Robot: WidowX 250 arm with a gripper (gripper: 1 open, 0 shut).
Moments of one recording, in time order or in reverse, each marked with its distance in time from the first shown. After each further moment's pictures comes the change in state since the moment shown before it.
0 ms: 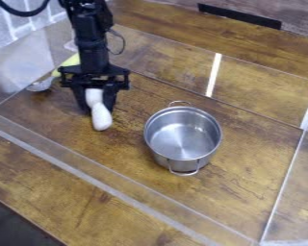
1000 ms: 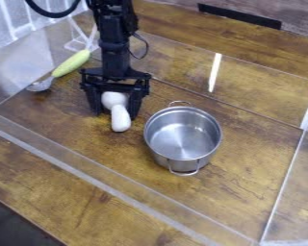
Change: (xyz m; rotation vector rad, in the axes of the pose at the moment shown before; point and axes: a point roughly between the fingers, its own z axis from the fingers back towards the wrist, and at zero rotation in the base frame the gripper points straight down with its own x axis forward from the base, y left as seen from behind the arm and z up) arm -0.009 -0.027 -0.004 0.013 0.071 -0.095
